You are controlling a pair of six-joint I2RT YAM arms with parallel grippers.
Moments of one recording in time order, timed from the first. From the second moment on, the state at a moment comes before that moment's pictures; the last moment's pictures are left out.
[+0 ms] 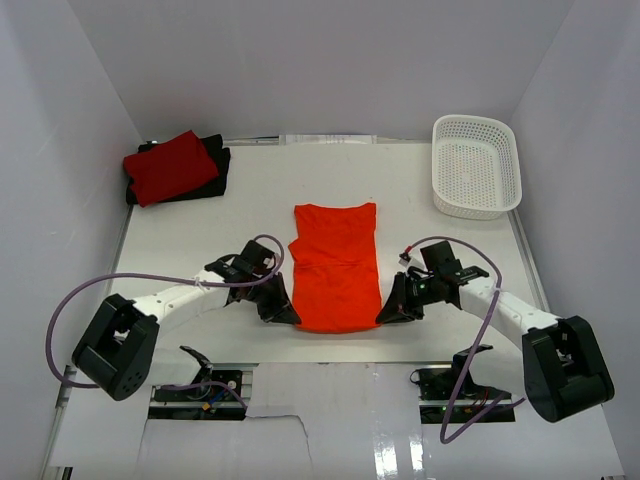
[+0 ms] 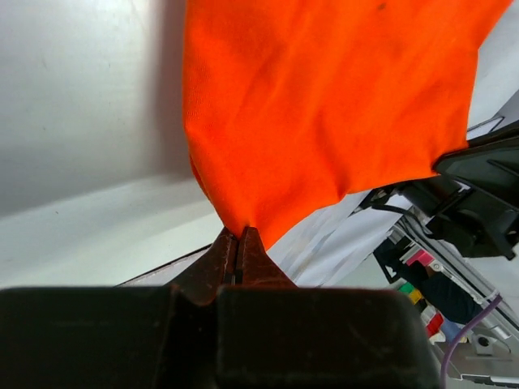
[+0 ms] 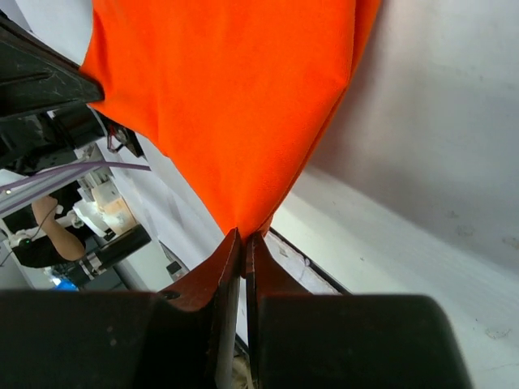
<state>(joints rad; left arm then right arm) -0.57 1.30 0.65 -0.46 0.48 -0.92 0.37 1.19 0.52 -0.46 -0.75 0.56</state>
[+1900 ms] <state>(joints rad) -0.28 1.95 1.62 -0.63 0.45 -0.74 0.24 1.86 1.50 -0.65 -0.74 0.40</state>
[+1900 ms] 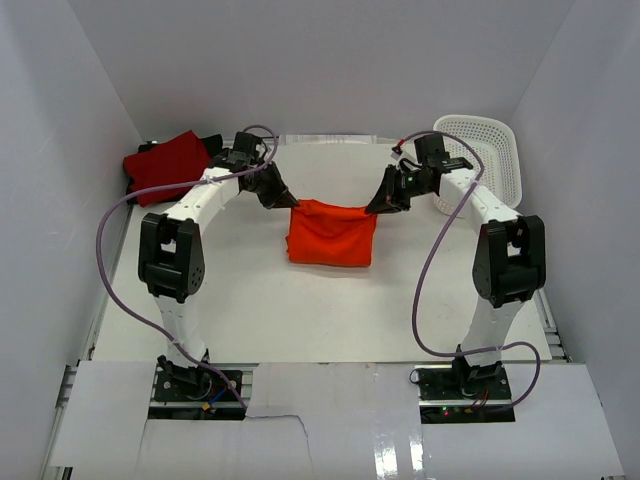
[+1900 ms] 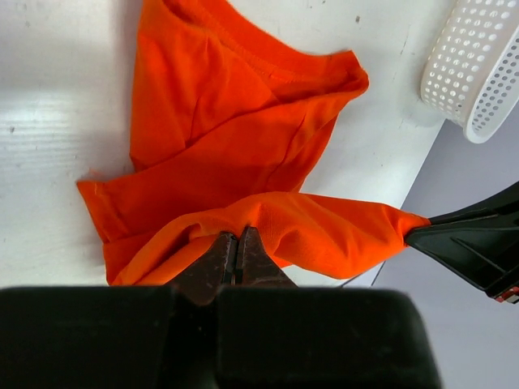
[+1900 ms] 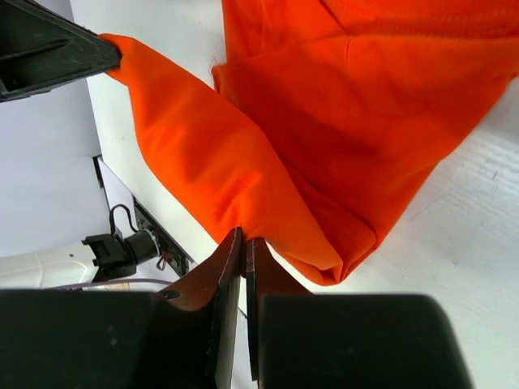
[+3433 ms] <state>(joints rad) -0.28 2.28 2.00 -0.64 0.43 -0.71 0.18 2.26 1.92 -0.65 -0.74 0.41</state>
